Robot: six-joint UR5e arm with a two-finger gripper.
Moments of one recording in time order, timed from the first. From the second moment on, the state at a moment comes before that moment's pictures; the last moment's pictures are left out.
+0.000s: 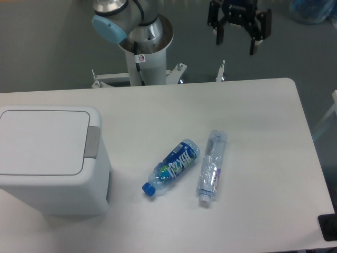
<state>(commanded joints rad) 2.95 -1.33 -1.76 -1.34 1.31 1.61</state>
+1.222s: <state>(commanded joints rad) 2.64 -1.41 -1.75 -1.22 1.09 0.66</state>
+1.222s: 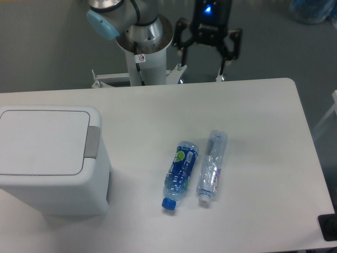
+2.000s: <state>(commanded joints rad) 2.41 -1.70 -1.54 -0.98 0.98 0.12</state>
